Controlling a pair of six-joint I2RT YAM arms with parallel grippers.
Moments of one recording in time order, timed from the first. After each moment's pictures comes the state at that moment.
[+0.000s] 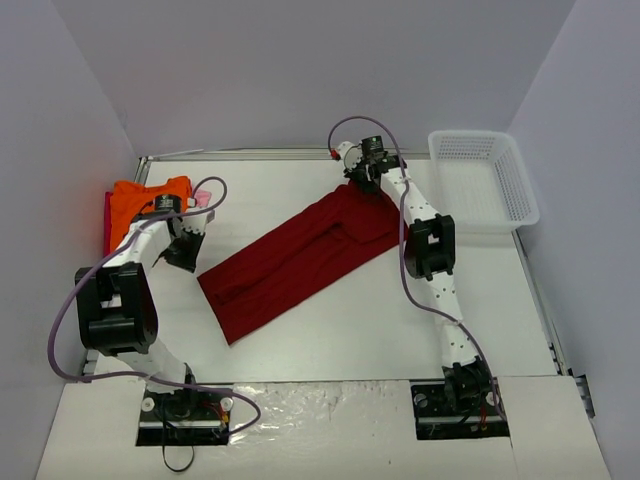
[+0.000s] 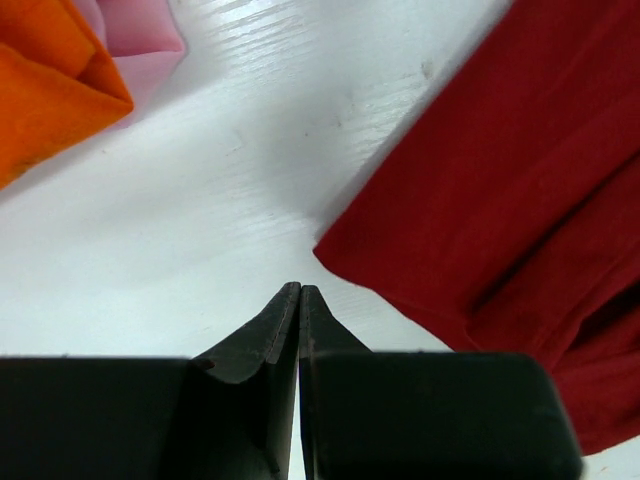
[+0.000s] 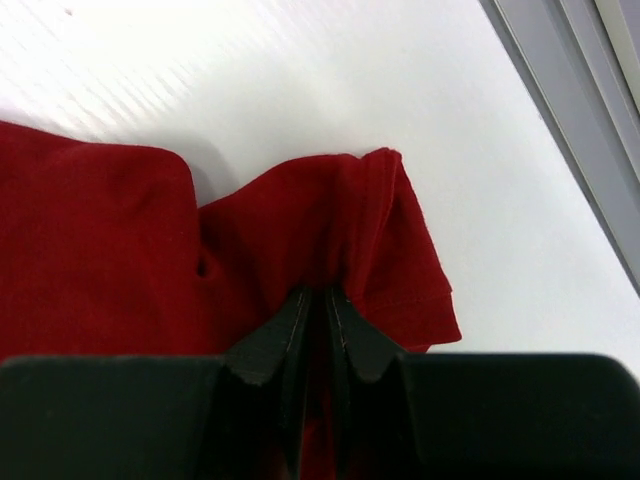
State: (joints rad) left arm 0.08 1.64 1.13 -0.73 0.14 0.38; right arm 0.28 2.73 2.55 -0.70 -0.08 -0.62
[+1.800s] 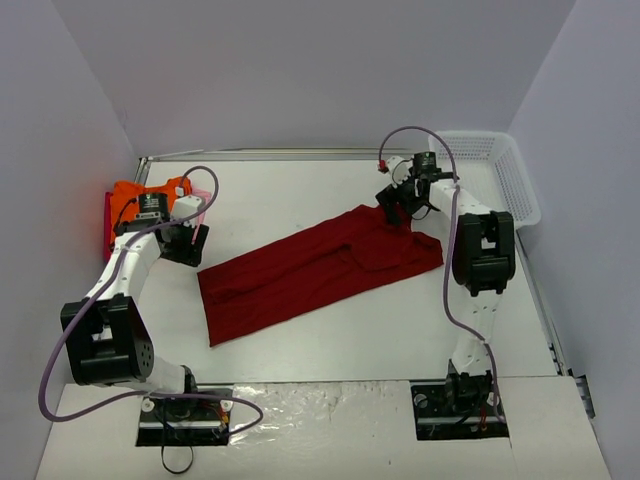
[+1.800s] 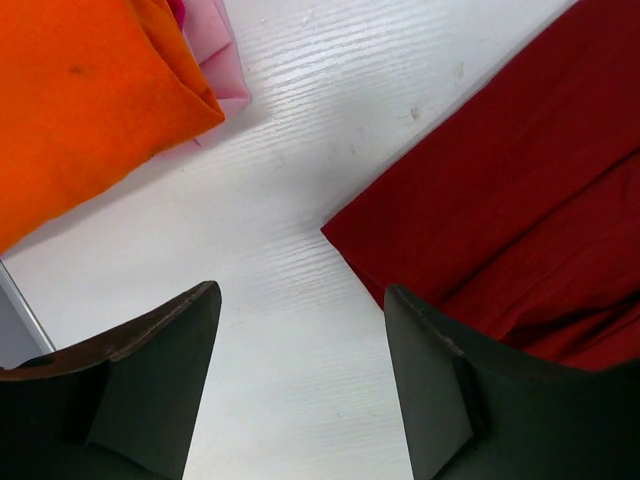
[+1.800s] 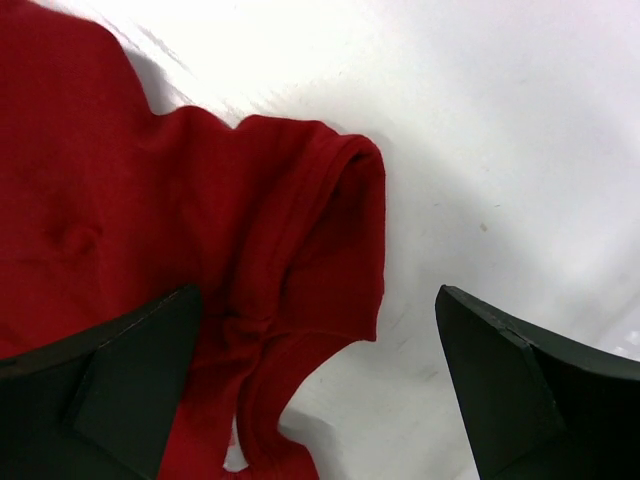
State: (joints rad) left arm 0.12 1.45 1.08 -0.65 0.19 0.39; right arm 0.10 2.16 1.64 -0.47 -0.25 -0.56
